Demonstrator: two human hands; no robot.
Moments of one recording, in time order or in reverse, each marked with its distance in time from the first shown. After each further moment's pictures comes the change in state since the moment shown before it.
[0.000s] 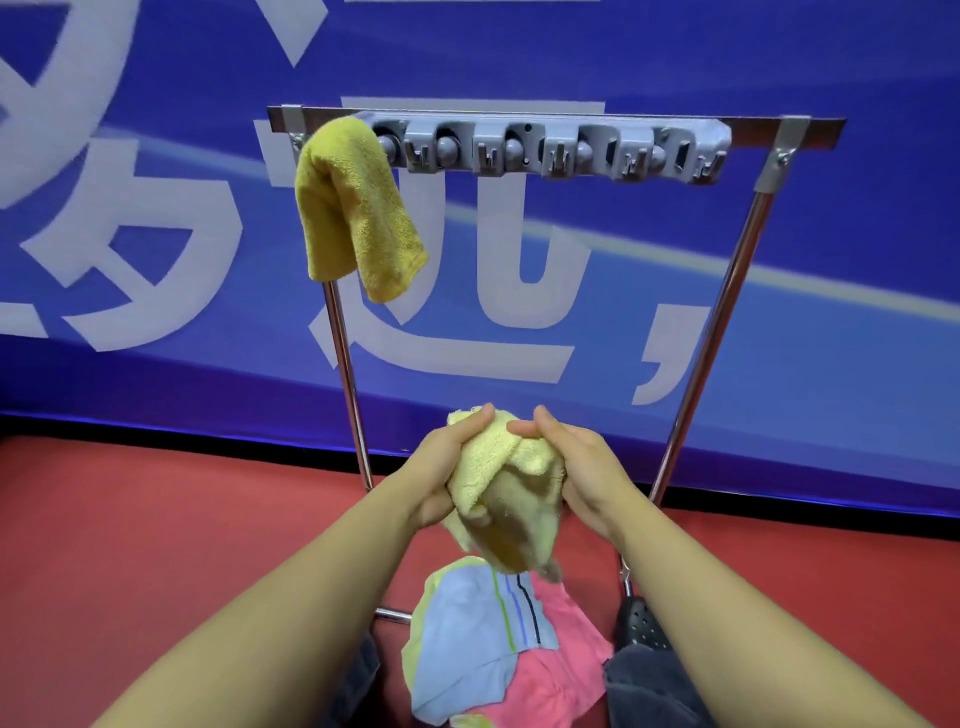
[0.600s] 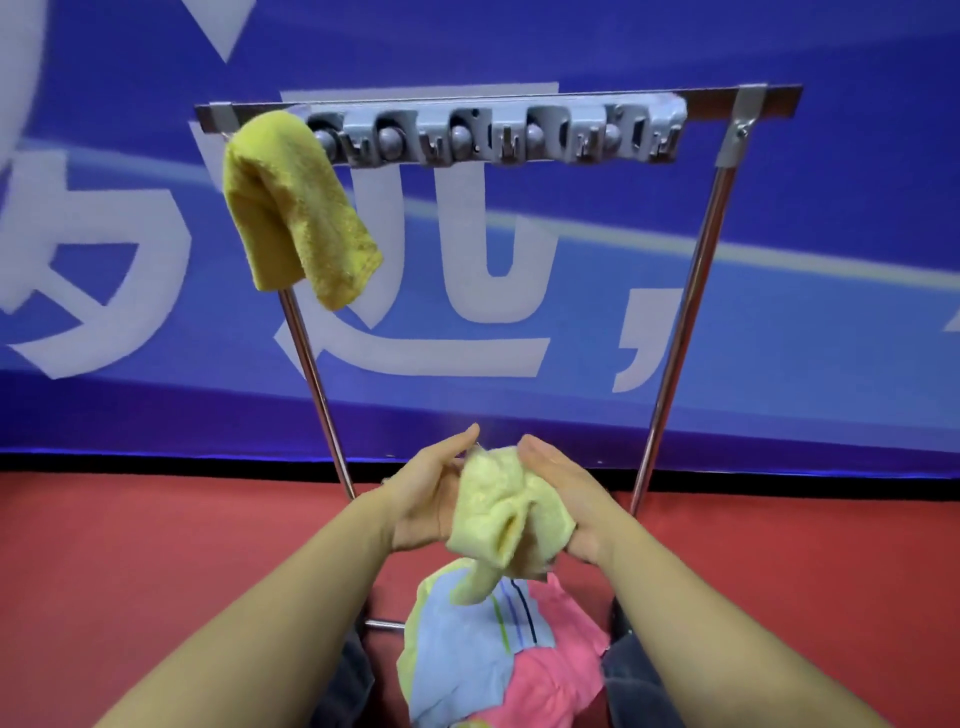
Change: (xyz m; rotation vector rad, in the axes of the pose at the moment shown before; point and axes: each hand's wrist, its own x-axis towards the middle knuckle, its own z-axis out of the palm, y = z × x) left_hand 0.021 -0.014 -0.005 0.001 -0.211 -0.250; right_hand 0.016 0.049 -0.034 0.315 0.060 0.268
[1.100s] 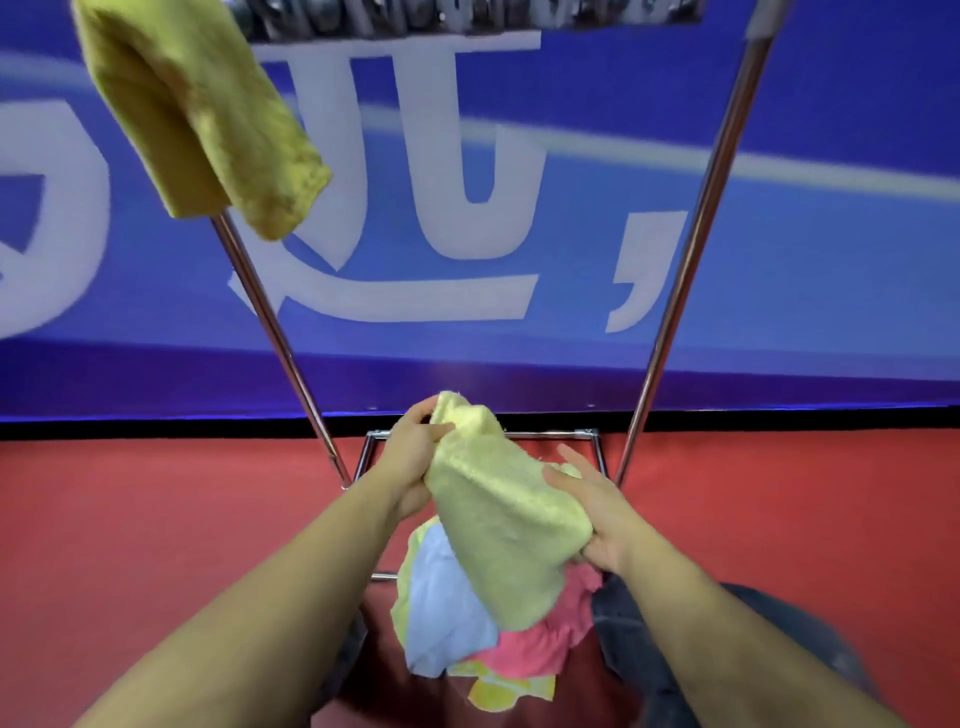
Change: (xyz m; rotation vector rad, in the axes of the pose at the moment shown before) left_hand 0.062 -0.035 -0.033 0.099 0.413 0.250; right_hand 0.023 0.066 -0.074 0.066 0.210 0.040
